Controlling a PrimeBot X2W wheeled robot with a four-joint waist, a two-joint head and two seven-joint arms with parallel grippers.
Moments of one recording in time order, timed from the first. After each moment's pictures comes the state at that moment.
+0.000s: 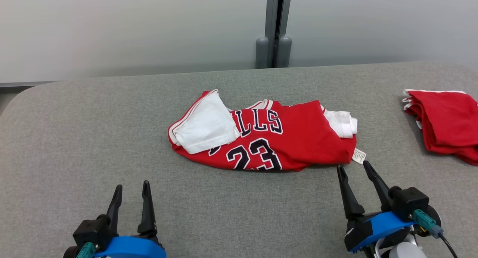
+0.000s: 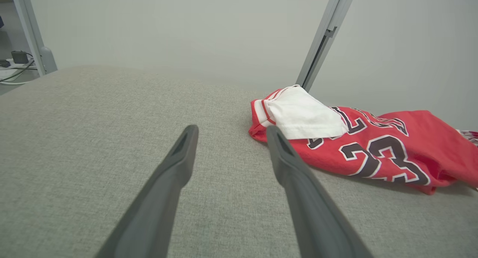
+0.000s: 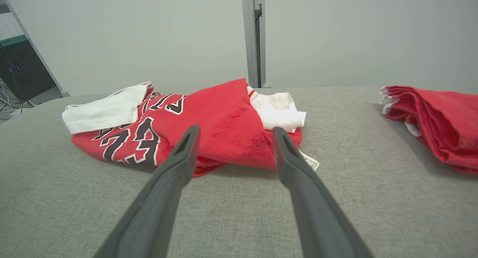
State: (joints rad) left arm -0.02 0.11 -0.15 0.31 -0.37 0.00 -0.26; right arm -0.16 -0.05 0.07 0.39 0.14 0.13 -0.26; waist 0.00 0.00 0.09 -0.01
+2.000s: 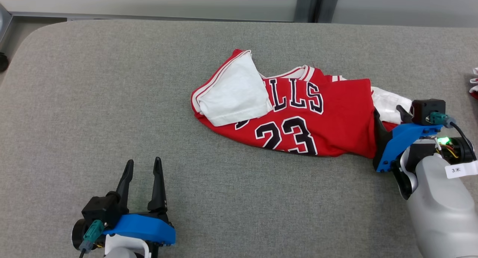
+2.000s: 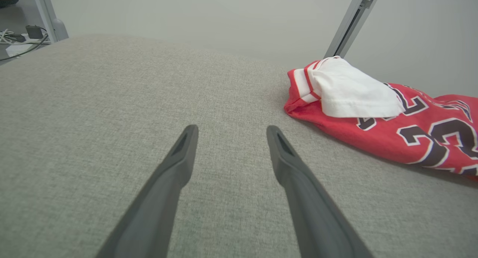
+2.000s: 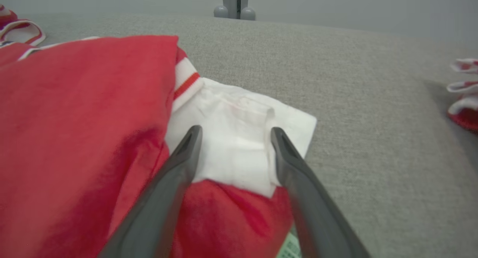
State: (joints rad) left arm -0.12 0.06 -0.13 0.34 -0.31 -0.06 -0.26; right arm -0.69 -0.13 -0.12 0.94 -0.03 0.13 -0.07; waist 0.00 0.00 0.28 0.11
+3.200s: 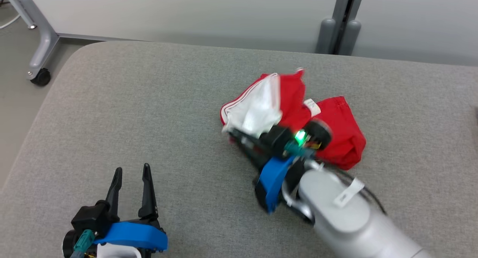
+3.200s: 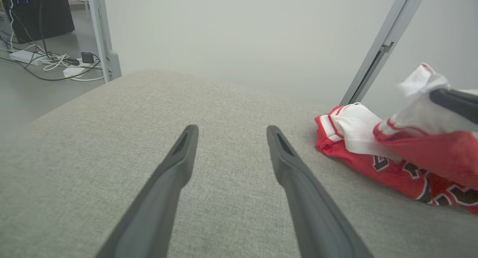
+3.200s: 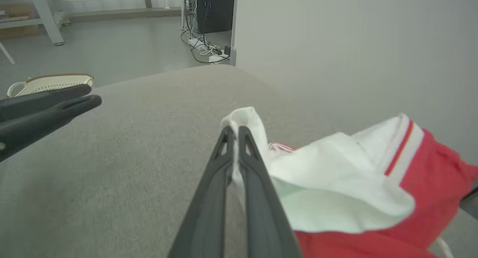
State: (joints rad) left arm -0.08 0.05 -0.08 0.31 -0.30 -0.06 -0.26; right arm -0.76 -0.05 0.77 0.75 0.31 0.13 -0.19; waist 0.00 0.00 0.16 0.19
